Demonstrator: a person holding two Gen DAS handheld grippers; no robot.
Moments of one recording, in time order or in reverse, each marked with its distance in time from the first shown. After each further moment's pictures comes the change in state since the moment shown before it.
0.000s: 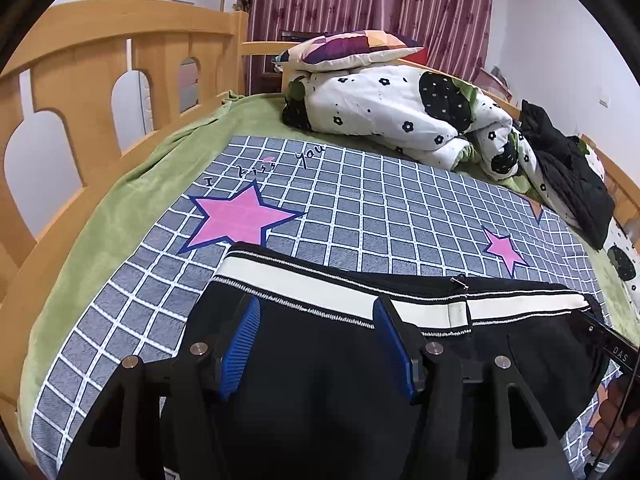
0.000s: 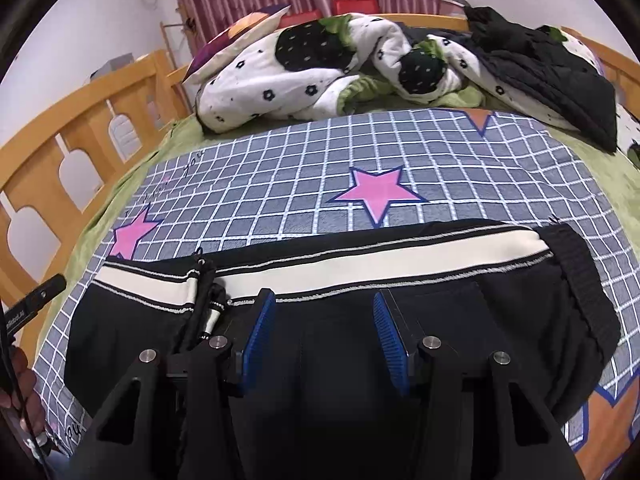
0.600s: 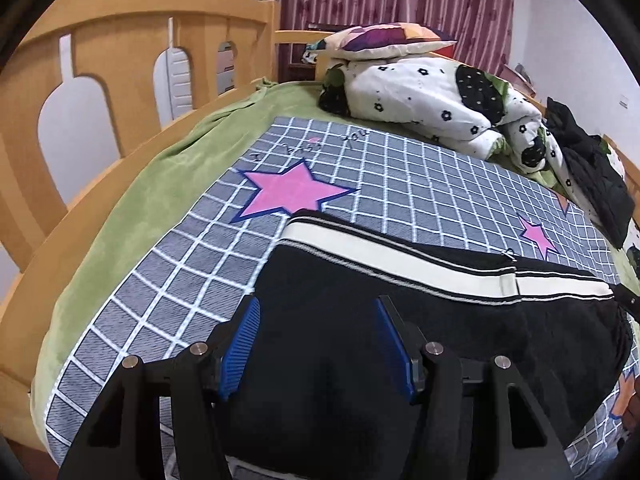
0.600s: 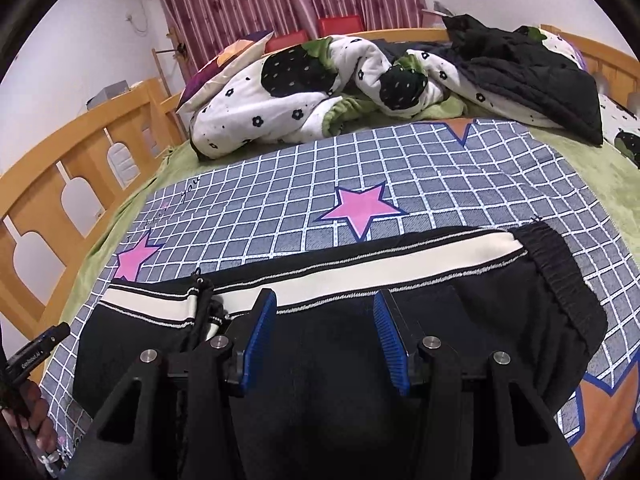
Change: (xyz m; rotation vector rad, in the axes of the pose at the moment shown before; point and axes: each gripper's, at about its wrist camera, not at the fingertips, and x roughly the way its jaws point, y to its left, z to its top) left arm -0.001 0.052 -0.029 -0.031 0.026 0.081; right arm -0.021 -0.016 -0.002 0.044 -0.067 0.014
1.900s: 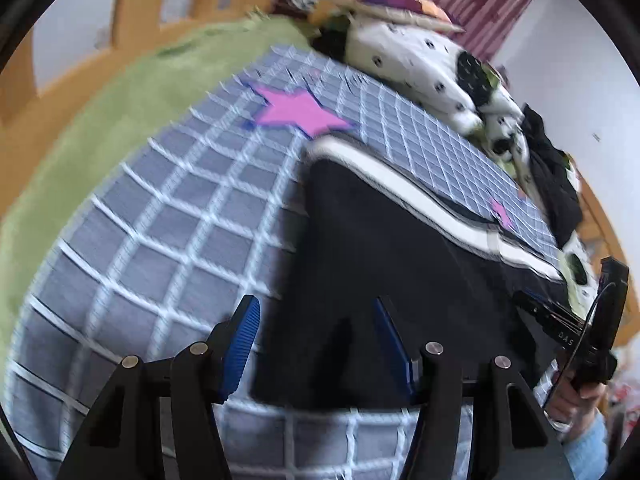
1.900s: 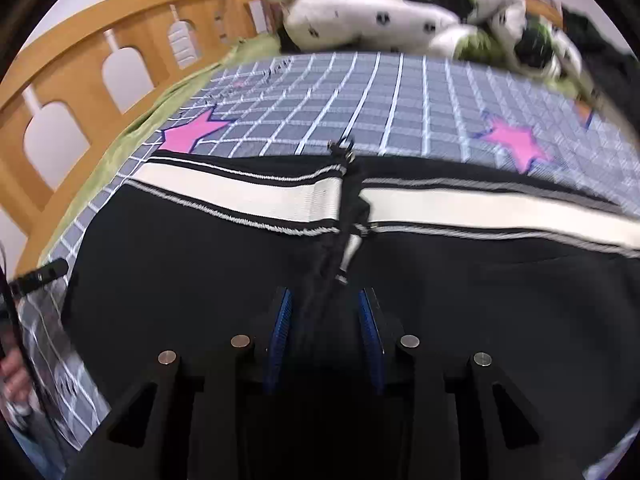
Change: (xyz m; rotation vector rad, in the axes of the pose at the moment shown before) left arm 0.033 0.089 -0.044 -0.121 0.243 -0.308; right arm 0.067 0.129 -0.064 -0.290 0.233 0.095
